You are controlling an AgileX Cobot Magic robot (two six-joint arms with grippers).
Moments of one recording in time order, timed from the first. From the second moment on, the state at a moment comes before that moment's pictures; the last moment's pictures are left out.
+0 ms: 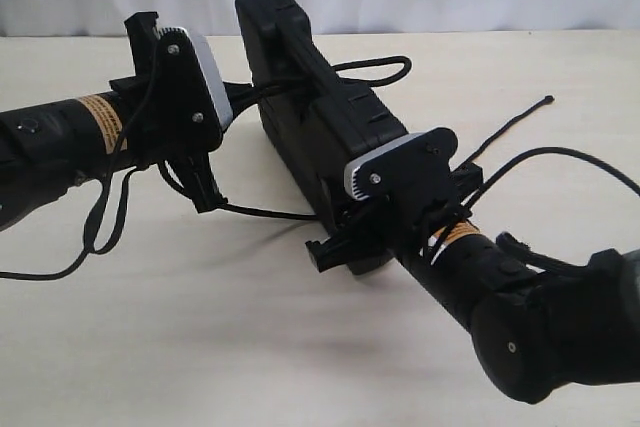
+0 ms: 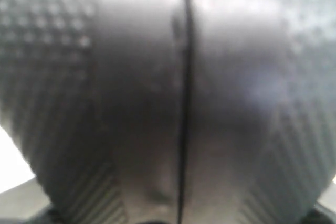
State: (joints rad) left arm -0.35 1.58 -0.64 0.36 -0.49 0.58; right arm 0.84 1.74 -0.50 0.55 -0.82 -0.34
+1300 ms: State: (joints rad) left arm -0.35 1.60 -0.64 0.31 -0.49 0.58; right arm 1.09 1.32 -0.55 1.65 -0.44 -1.35
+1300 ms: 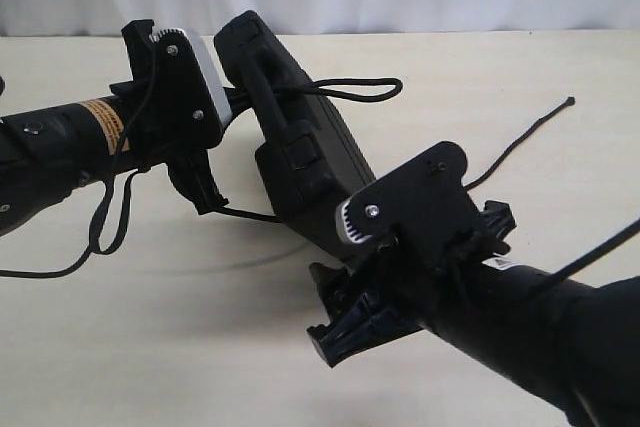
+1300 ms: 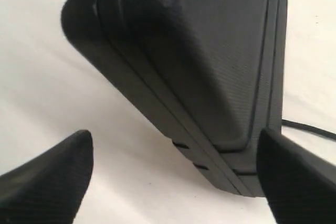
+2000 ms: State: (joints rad) left arm -0.35 1.60 -0.64 0.31 -0.49 0.58; right arm 0.55 1.19 -0.81 1.75 0.07 -1.48
